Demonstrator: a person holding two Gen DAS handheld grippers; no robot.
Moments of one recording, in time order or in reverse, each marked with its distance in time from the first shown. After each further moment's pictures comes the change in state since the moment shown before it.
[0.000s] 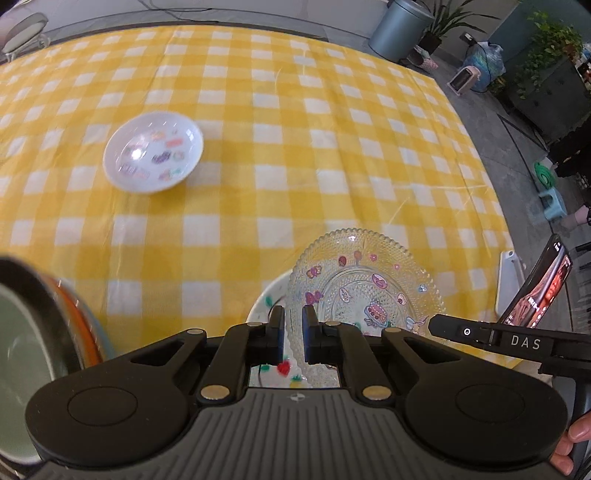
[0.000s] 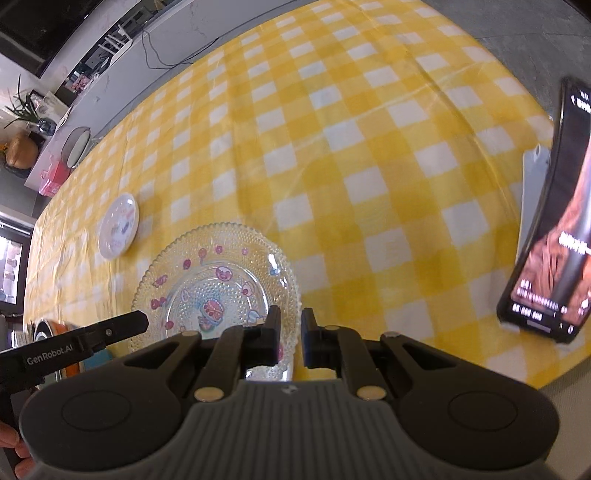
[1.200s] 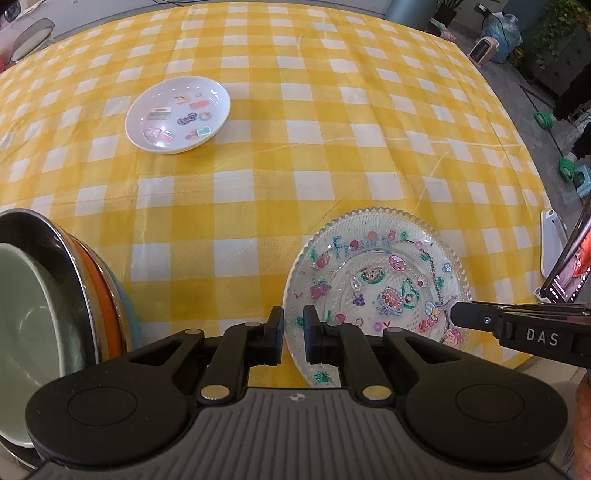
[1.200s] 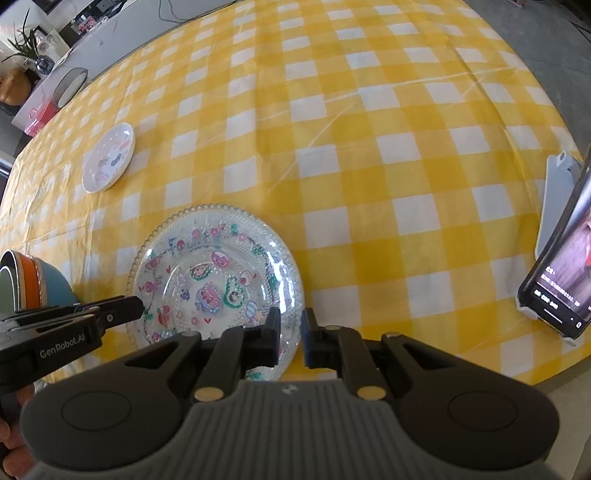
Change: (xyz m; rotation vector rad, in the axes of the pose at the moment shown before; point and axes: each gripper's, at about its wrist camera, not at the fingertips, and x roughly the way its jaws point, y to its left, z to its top) left arm 0.017 0.009 -0.021 0.058 0.058 0.106; right arm 0.027 0.034 -0.013 -0.160 0.076 -0.106
